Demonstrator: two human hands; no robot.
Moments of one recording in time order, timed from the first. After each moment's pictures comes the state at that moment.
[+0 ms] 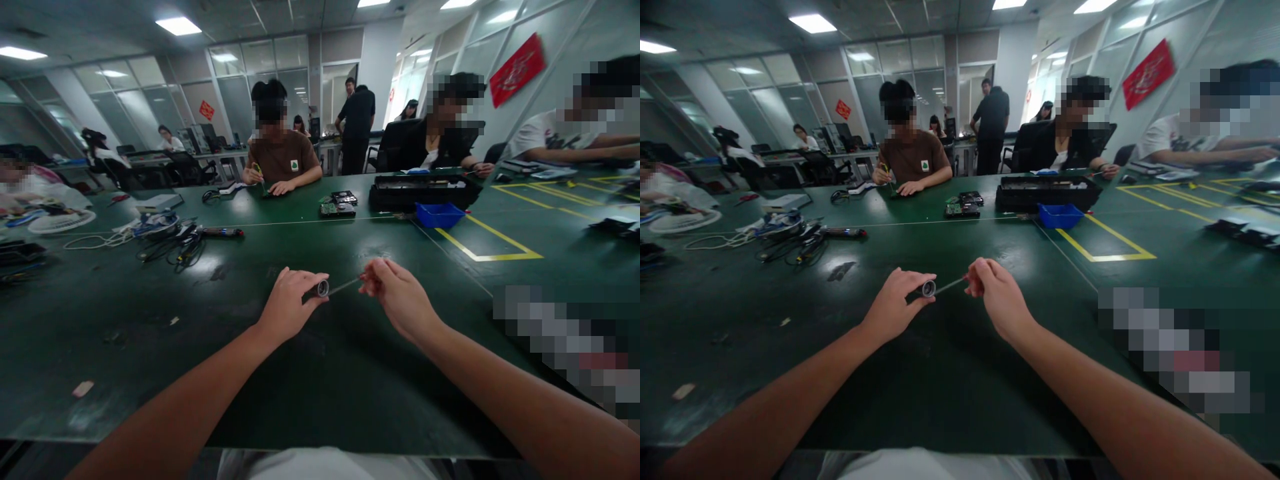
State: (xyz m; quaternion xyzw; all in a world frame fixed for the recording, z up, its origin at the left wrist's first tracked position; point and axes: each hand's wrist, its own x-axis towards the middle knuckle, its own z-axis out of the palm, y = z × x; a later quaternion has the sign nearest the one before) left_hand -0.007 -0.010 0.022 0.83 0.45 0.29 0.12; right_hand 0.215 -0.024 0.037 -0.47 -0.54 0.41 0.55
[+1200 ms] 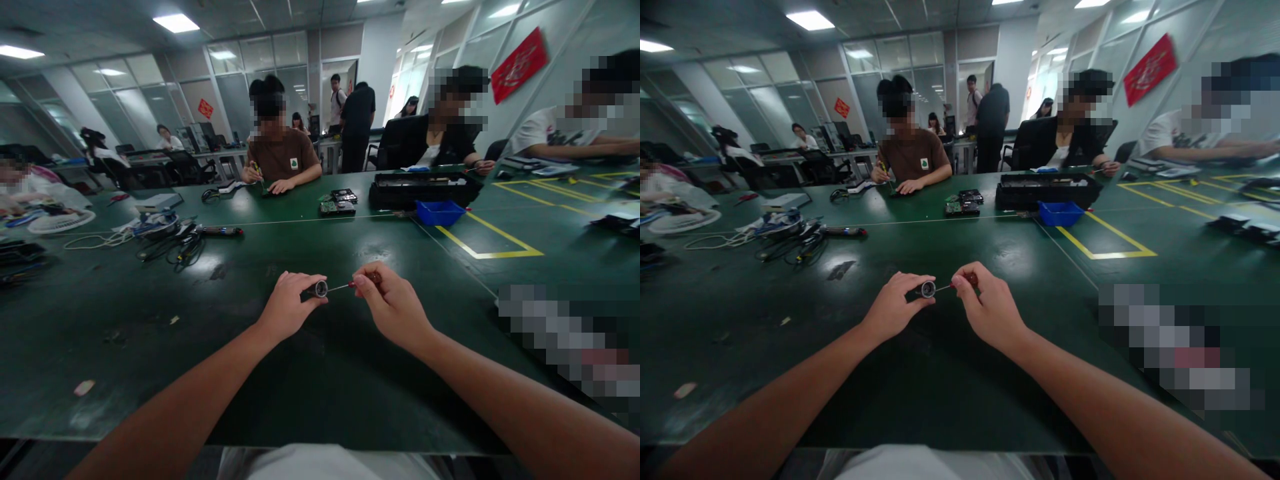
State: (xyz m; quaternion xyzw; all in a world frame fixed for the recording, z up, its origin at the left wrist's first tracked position) left_hand -0.007 -0.009 0.020 0.82 0.46 0.29 0.16; right_hand 0.211 -0.044 0.044 -0.50 -0.72 0.19 0.44
